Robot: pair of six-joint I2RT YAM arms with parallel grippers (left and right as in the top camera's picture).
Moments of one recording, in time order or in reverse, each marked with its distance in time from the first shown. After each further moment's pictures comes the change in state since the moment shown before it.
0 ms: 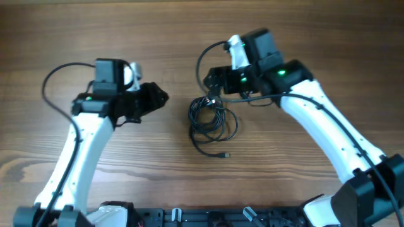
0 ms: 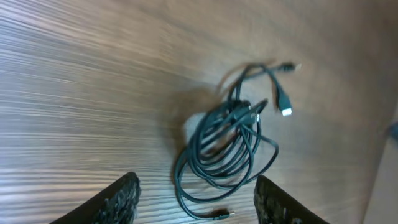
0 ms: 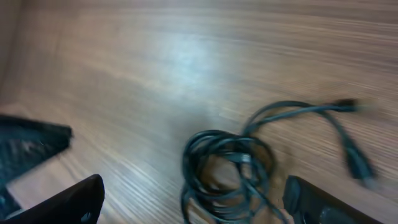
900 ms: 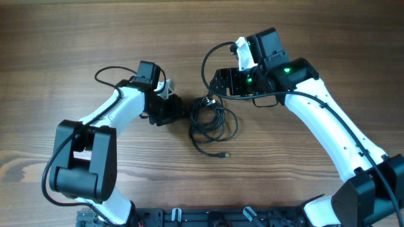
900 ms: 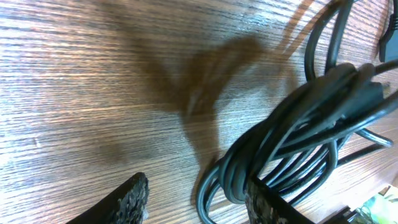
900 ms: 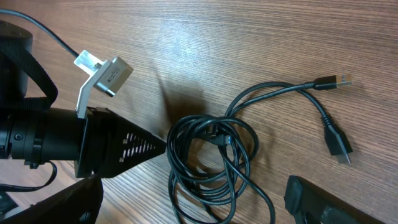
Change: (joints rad) left arm -0.117 0.422 0.003 0.105 0.084 0.109; right arm -0.021 0.000 0.001 -0.064 0.002 -0.027
